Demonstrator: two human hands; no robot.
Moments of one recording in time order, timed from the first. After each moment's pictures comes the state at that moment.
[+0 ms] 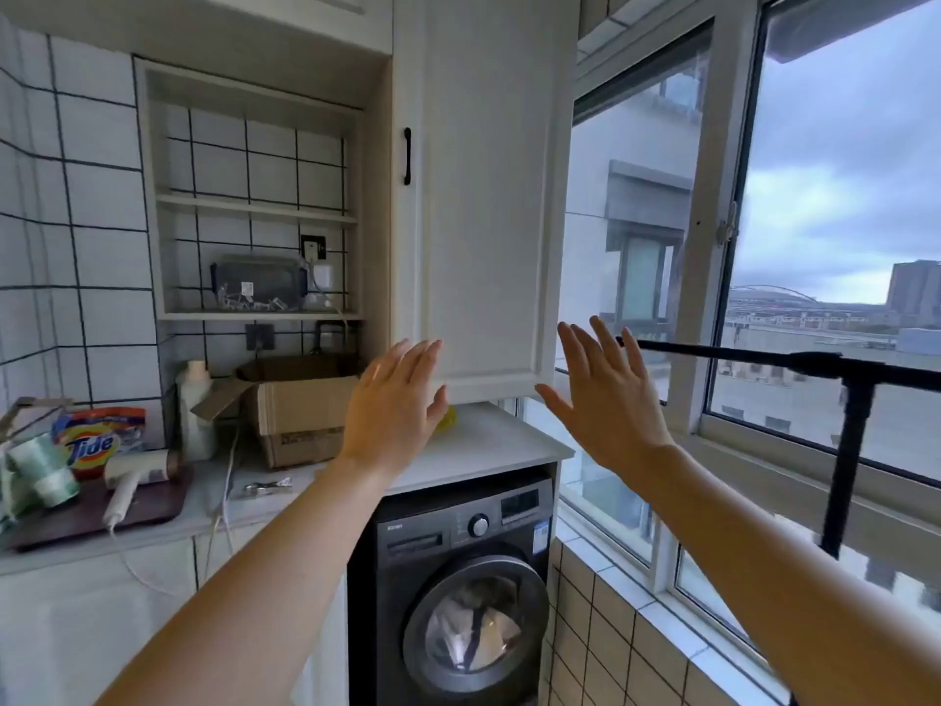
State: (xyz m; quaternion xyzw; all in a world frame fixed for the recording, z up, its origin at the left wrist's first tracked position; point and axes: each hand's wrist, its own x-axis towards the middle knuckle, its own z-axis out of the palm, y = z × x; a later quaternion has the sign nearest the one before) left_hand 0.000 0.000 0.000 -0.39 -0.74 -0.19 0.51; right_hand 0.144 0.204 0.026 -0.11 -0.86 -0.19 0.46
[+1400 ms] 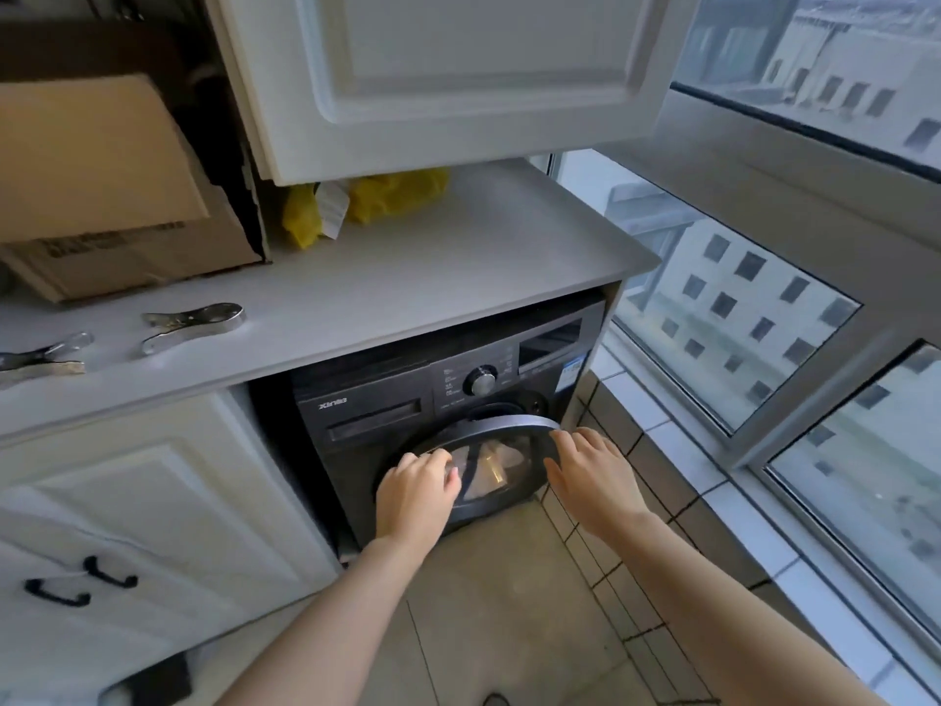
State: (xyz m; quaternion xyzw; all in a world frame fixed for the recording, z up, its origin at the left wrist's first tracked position) left_hand -0.300 0.249 -0.407 -0.28 -0.93 -0.23 0.04; right_hand -0.191 0.445 -0.369 -0.16 -0.99 -0.01 0.05
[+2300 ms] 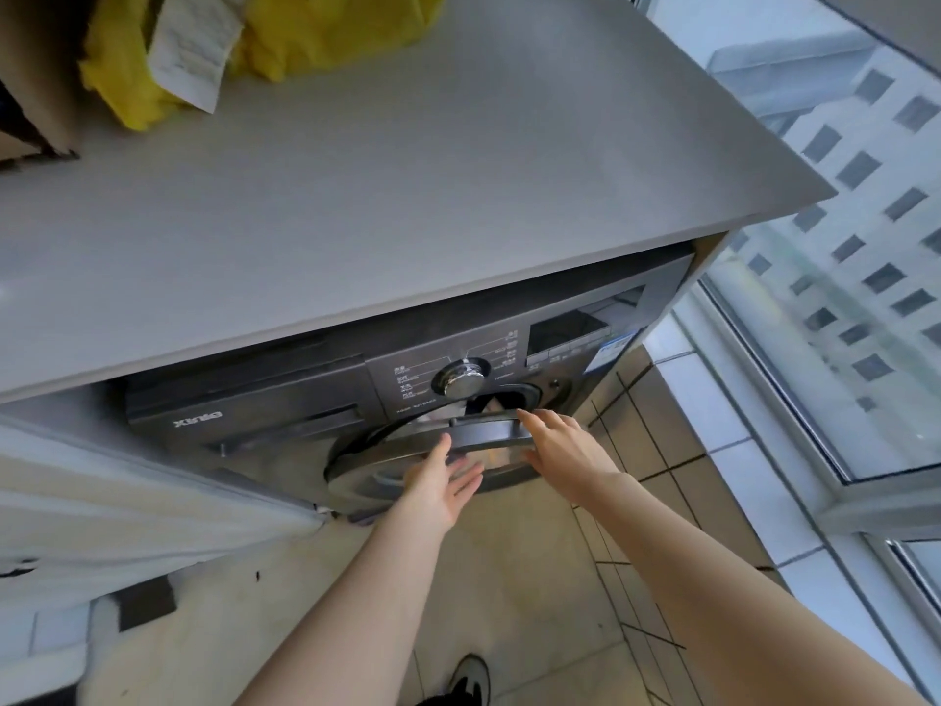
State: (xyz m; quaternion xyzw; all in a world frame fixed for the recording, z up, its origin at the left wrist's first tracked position) left_hand -0.402 0.412 -0.540 0.40 -0.45 -0.71 -0.37; right_hand -0.351 0.579 -0.537 -0.07 -0.97 0.13 -0.18
